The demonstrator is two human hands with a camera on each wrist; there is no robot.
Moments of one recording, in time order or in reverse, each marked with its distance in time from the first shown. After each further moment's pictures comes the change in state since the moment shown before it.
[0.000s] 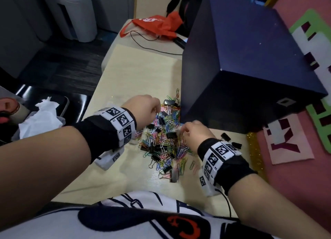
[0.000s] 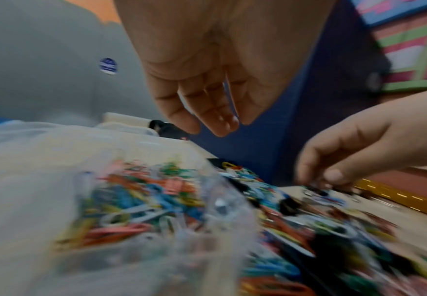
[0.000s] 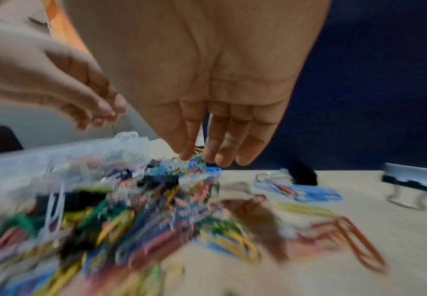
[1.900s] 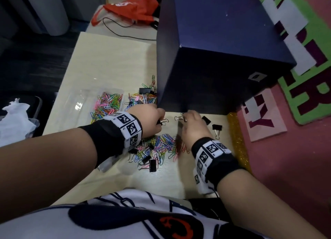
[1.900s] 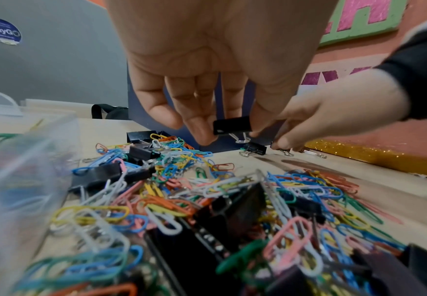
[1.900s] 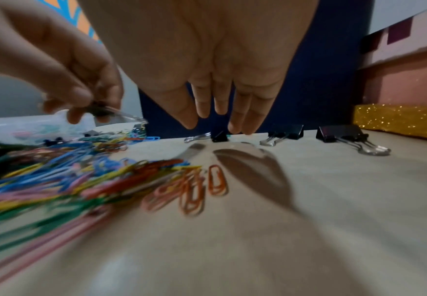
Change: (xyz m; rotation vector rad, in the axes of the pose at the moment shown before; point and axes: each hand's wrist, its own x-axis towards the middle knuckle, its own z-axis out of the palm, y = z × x) left_hand 0.016 0.074 0.056 0.271 -0.193 0.181; right_hand -0.013 0.075 0.025 0.104 0.216 0.078
